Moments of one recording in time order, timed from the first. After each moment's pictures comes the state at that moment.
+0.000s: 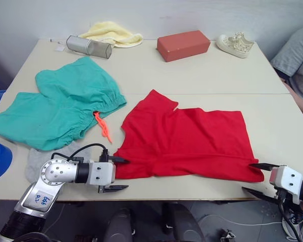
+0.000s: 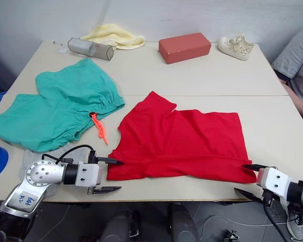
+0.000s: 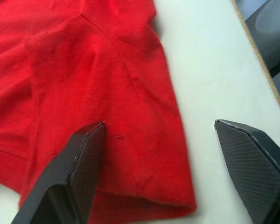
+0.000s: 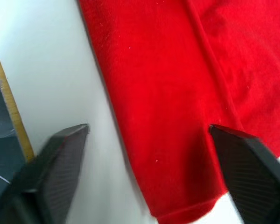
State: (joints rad) left arm -0.03 0.77 -0.09 -0.22 -0.07 -0.13 -1.06; right arm 0.29 -0.89 -0.36 0.13 0.20 -0.35 1.18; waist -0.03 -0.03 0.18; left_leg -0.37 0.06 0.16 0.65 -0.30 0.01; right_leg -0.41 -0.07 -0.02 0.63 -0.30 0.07
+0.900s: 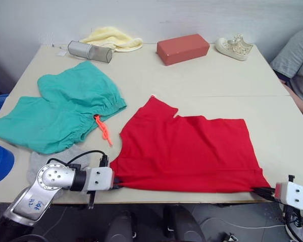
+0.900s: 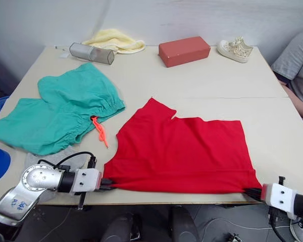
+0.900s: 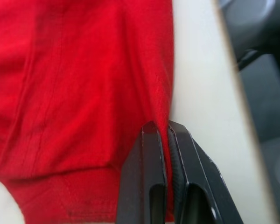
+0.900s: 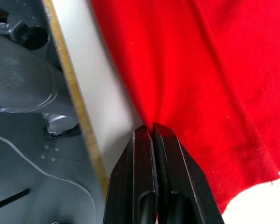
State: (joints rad) left arm 0.09 0.91 -0.12 -0.38 -0.16 0.11 -1.09; right arm 0.44 -0.95 -0.36 0.17 0.23 -0.51 1.19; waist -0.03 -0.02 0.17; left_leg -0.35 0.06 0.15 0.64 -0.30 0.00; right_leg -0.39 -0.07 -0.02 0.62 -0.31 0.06
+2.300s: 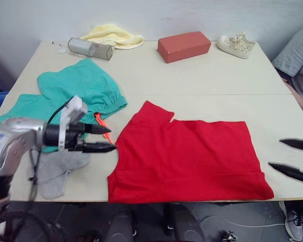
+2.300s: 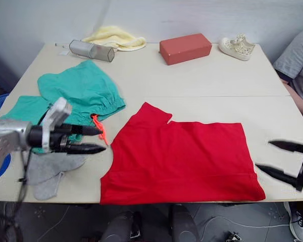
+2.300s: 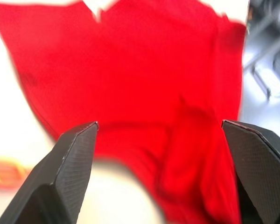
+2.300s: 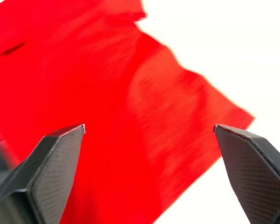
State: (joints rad) left arm -0.55 0.94 0.03 -0.11 -0.67 1.04 -1.03; right arm 0.27 -1.12 -0.64 -0.03 0.70 0.32 1.19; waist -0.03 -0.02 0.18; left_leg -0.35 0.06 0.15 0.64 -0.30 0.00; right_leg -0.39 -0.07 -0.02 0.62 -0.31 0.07
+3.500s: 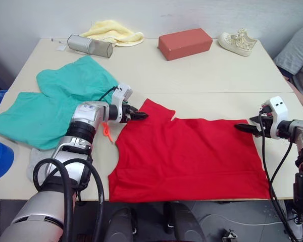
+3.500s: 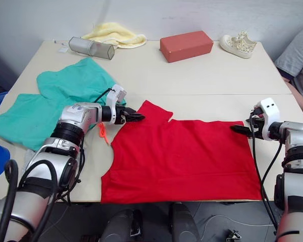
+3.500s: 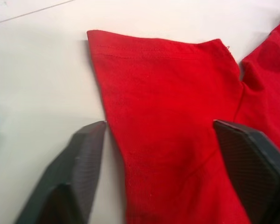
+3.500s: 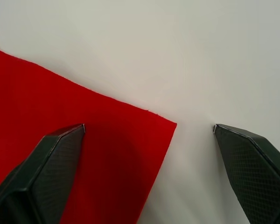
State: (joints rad) left arm -1.07 0.36 -0.10 0.92 -0.17 0.60 -0.85; right arm -0.87 -0.85 -0.05 1.13 0.11 0.24 1.02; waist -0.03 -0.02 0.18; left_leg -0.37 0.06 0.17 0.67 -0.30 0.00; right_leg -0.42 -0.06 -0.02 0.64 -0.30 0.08
